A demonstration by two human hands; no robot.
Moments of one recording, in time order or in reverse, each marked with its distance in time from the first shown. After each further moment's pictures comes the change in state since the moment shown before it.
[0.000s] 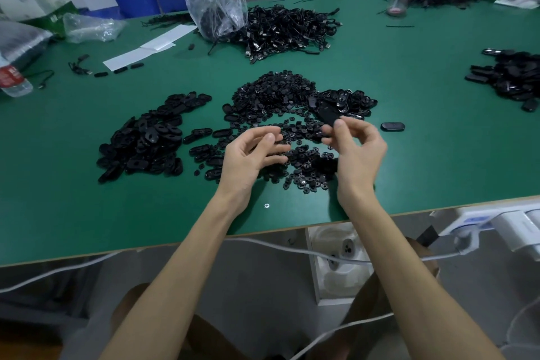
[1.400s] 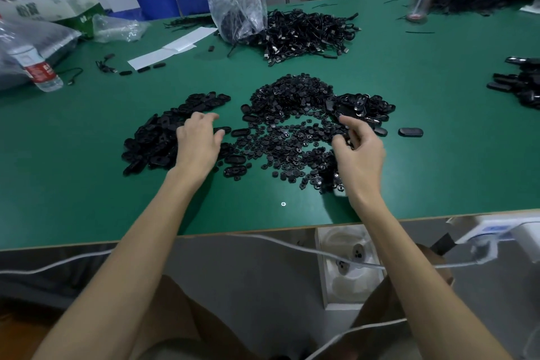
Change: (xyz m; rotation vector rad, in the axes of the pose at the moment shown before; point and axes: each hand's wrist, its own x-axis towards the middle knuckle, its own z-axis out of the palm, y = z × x) left_hand 0.049 0.032 -0.102 1.439 0.237 0.054; right_hand -0.008 -0.001 0.003 -0.509 -0.218 -0.106
